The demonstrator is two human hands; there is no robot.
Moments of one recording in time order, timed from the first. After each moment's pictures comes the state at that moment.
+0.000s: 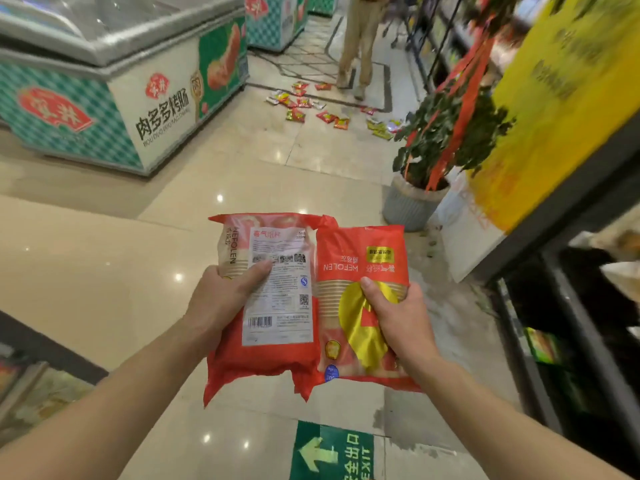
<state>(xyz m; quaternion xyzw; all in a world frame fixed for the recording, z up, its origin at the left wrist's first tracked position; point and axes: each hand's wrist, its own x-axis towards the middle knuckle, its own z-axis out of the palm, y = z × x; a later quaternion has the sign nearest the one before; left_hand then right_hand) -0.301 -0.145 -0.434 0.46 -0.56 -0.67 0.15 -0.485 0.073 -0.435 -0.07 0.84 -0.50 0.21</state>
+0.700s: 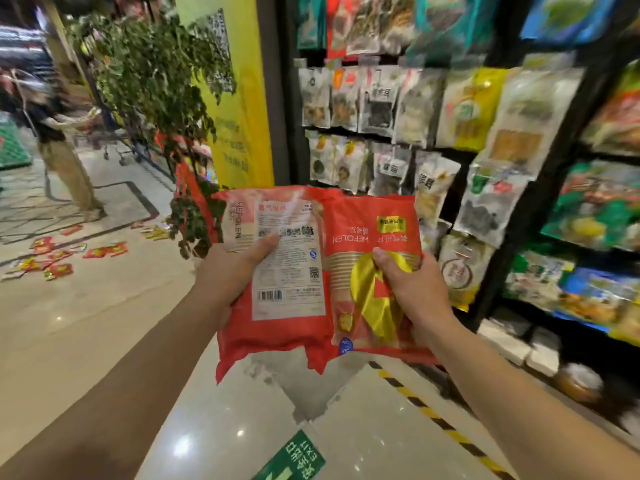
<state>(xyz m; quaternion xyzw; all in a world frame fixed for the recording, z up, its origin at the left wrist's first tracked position) -0.259 0.167 -0.090 0.05 -0.72 -0.69 -0.01 -0.226 0.448 -0.131 0.18 0.76 -0.61 -0.15</state>
